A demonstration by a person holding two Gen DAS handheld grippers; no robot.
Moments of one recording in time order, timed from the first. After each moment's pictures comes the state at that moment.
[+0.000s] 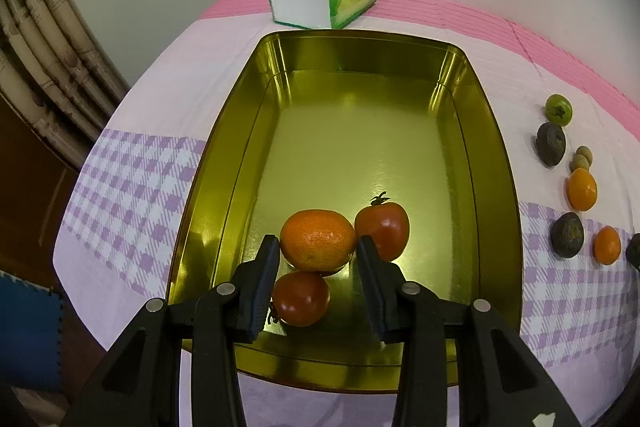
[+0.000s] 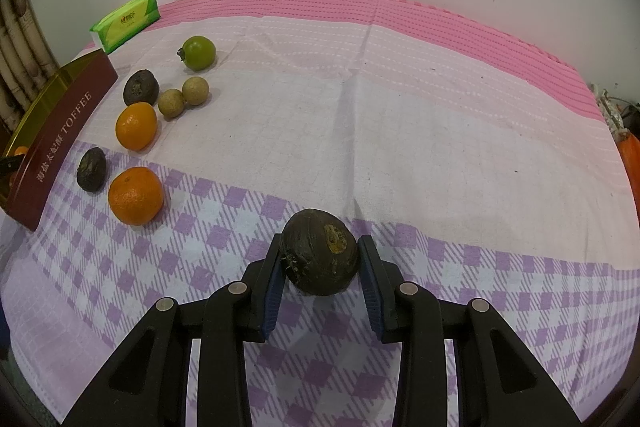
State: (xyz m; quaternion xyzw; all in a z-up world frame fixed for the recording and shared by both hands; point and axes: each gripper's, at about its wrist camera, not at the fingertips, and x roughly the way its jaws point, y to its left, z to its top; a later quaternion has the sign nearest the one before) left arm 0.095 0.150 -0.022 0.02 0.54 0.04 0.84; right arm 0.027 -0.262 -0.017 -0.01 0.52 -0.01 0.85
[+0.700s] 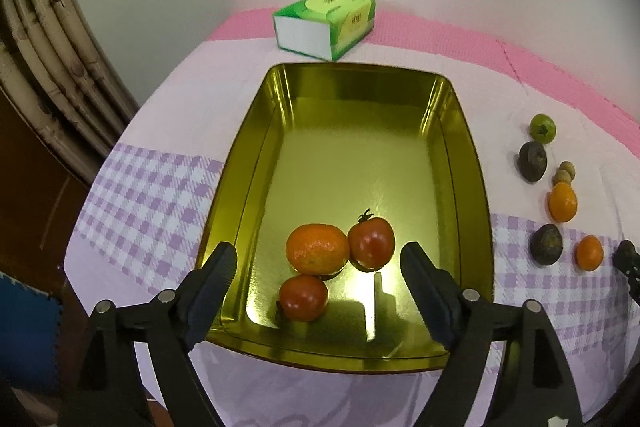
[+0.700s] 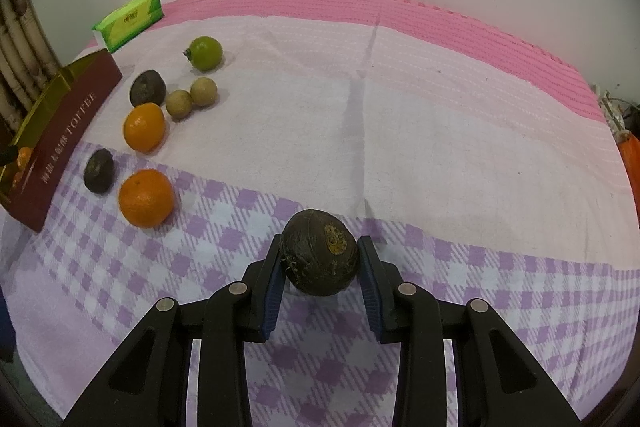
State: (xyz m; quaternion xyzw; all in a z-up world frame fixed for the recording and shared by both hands) left arm 0.086 0.150 0.006 0.01 0.51 0.03 0.86; right arm 0.024 -0.256 -0.010 -0.01 0.52 -0.01 0.85
